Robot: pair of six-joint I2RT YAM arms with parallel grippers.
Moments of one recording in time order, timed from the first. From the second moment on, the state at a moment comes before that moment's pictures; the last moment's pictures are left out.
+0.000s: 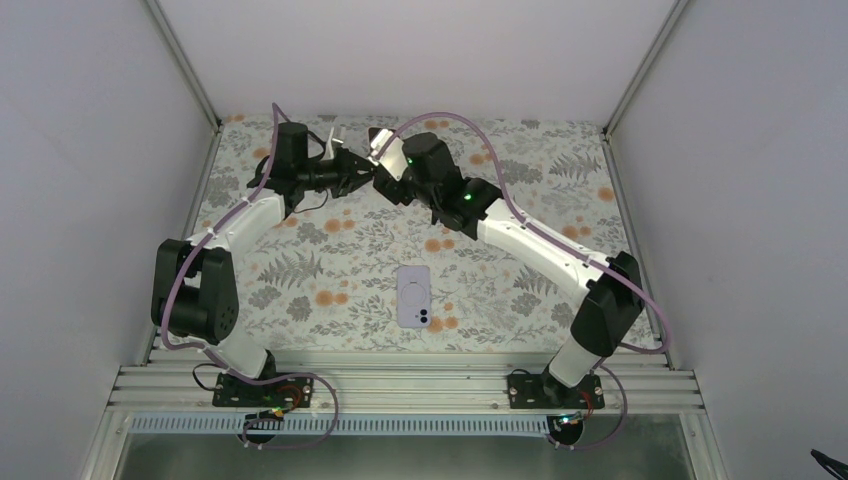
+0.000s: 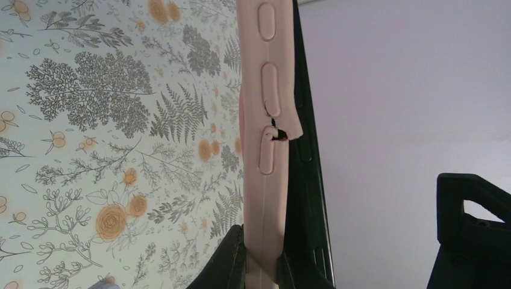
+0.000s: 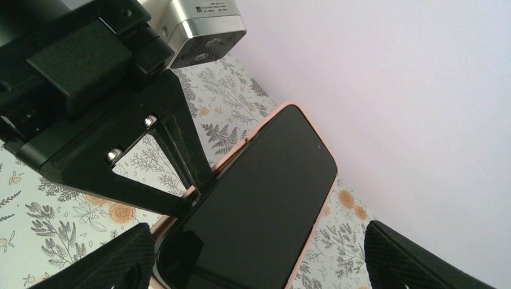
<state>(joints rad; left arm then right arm) -0.21 1.62 1.16 -0.02 0.93 -0.95 0.83 1.66 1.53 -0.31 0.25 -0.37</state>
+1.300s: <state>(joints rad) -0.21 1.63 1.16 0.00 0.89 -0.96 0.85 1.68 1.27 0.12 0.41 -0.61</state>
